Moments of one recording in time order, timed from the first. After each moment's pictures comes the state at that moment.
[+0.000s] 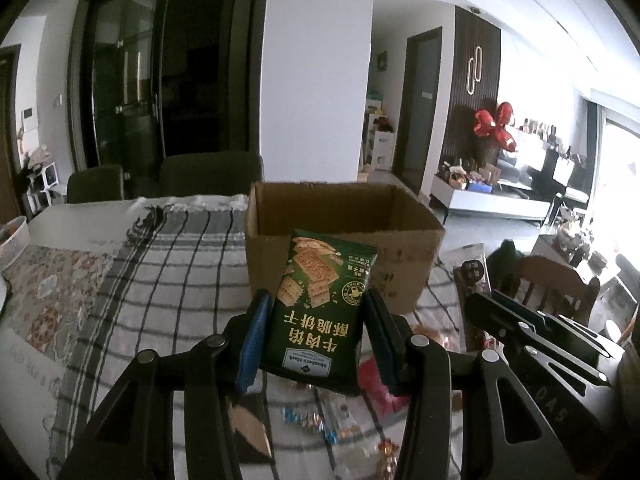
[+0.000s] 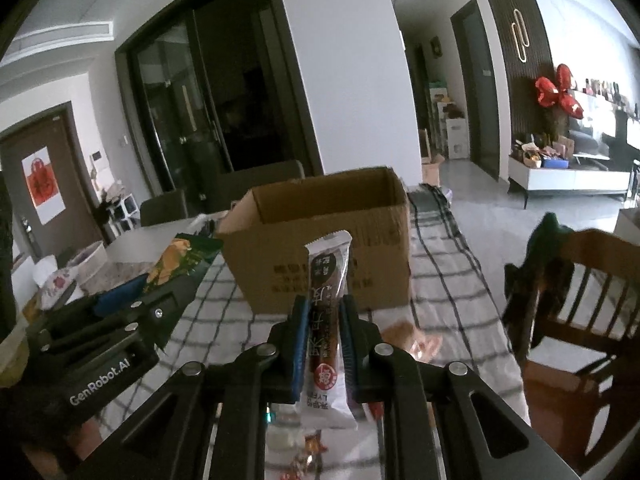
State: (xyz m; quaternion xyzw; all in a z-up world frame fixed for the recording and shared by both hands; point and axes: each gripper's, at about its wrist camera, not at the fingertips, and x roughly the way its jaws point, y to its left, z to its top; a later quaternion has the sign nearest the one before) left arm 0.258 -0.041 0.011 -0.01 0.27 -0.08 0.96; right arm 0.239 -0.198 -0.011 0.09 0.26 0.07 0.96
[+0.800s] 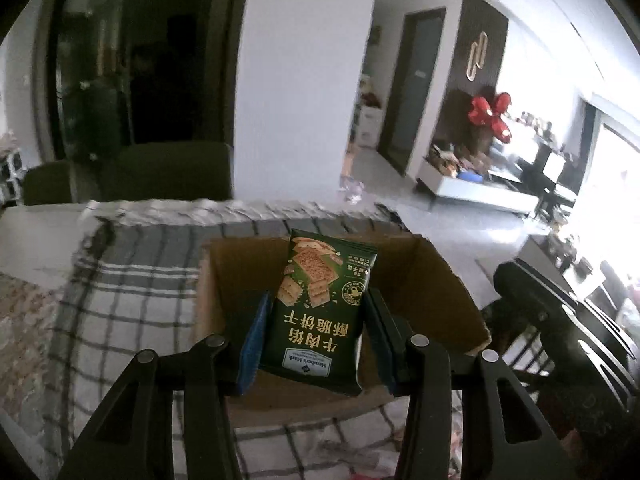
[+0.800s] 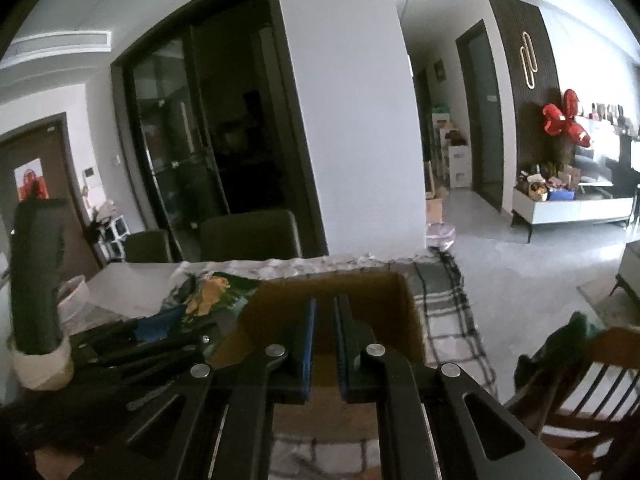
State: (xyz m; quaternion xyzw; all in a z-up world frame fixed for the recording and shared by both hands) left arm 0.427 -0.061 0.028 -0.03 0.34 -0.13 0.93; right arm 0.374 -0.204 0.042 0.07 0.23 0.06 0.97
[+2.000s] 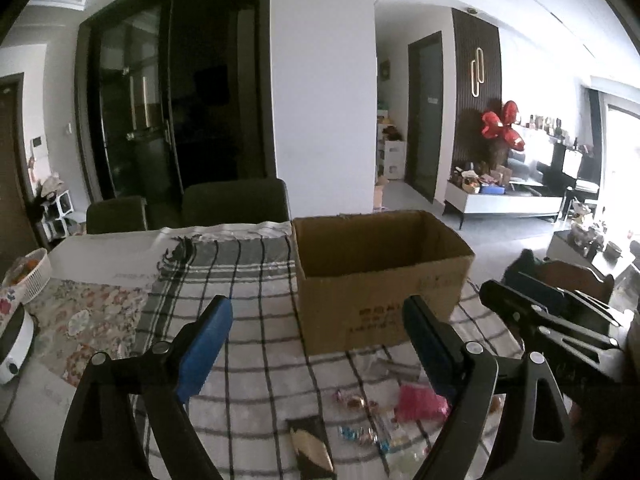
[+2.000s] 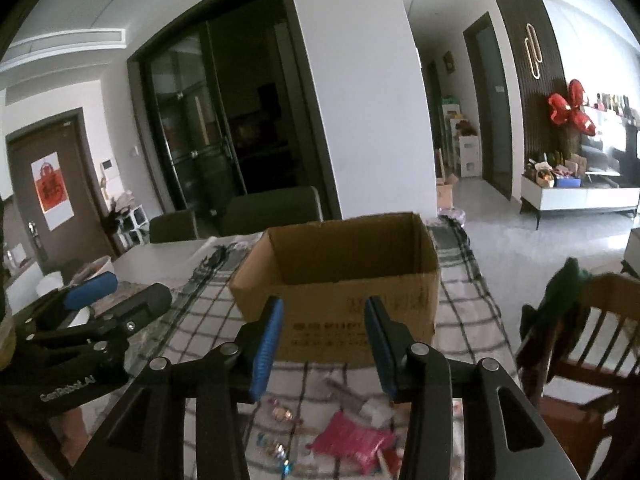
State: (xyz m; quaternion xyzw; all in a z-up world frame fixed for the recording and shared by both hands) left arm 0.250 -0.006 0.042 0.02 0.25 -0.06 0.97; right arm 0.262 -0.180 0.018 0.08 0.24 0.09 0.96
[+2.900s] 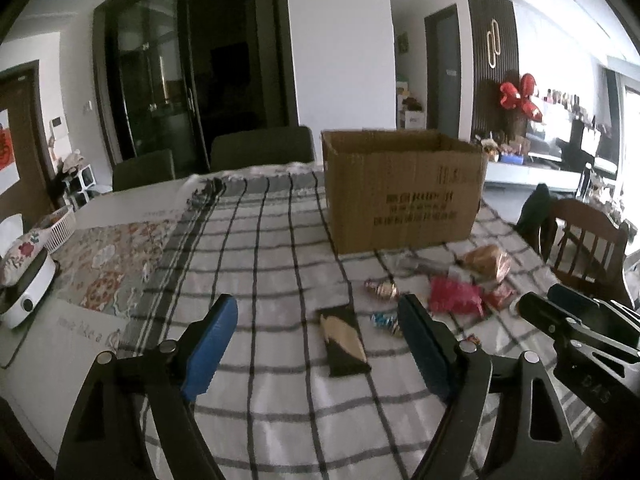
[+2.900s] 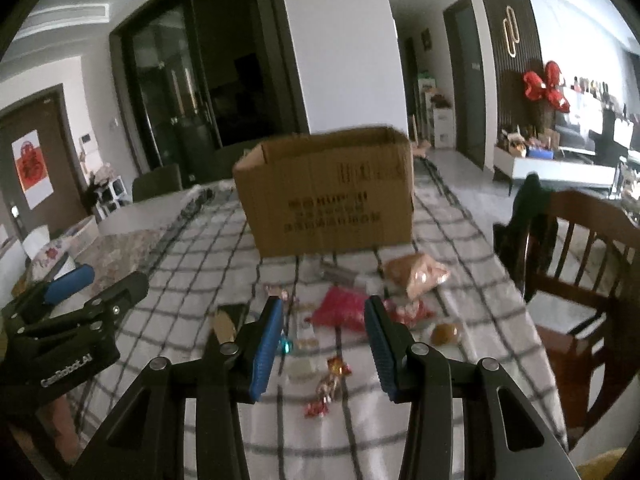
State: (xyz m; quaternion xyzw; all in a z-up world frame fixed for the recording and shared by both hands) left arm 0.173 0.016 -0.040 0.04 0.30 -0.02 0.95; right arm 0.172 -0.157 -0.060 0.08 0.31 0.04 0.95
